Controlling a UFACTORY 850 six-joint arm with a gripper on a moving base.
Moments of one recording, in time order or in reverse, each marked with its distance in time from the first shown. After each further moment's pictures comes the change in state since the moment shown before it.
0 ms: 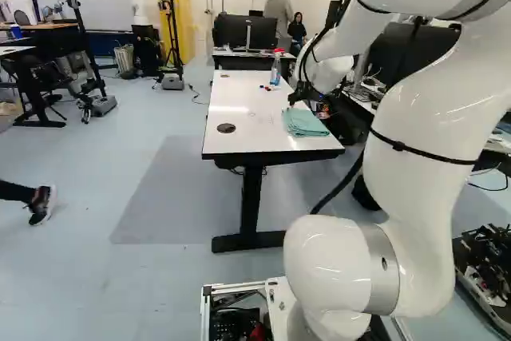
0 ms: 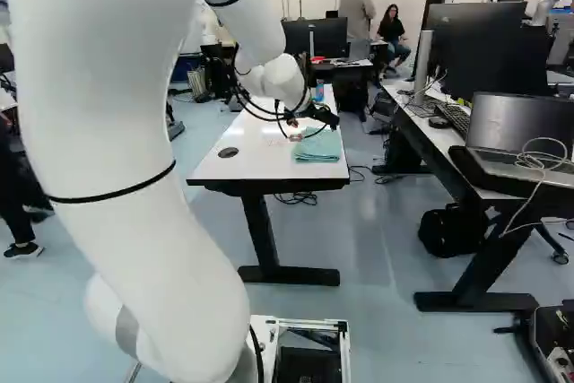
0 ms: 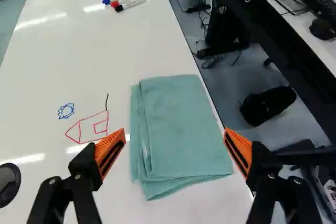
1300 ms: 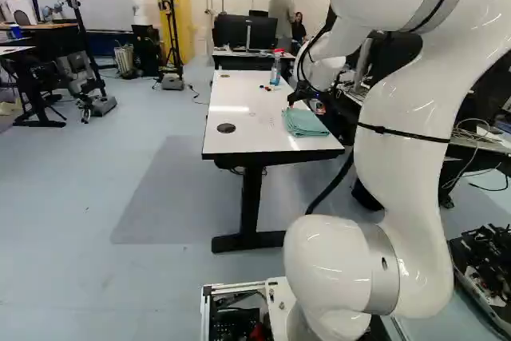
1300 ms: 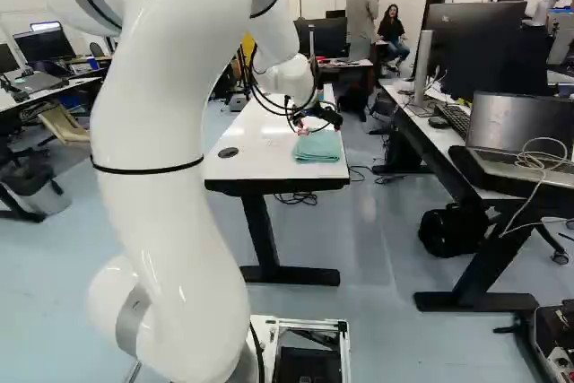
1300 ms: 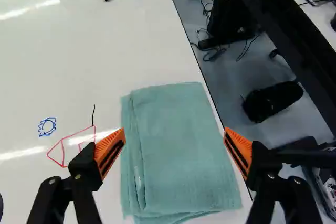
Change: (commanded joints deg) arm -0.1 -10.3 -10.0 0.0 -3.0 0.0
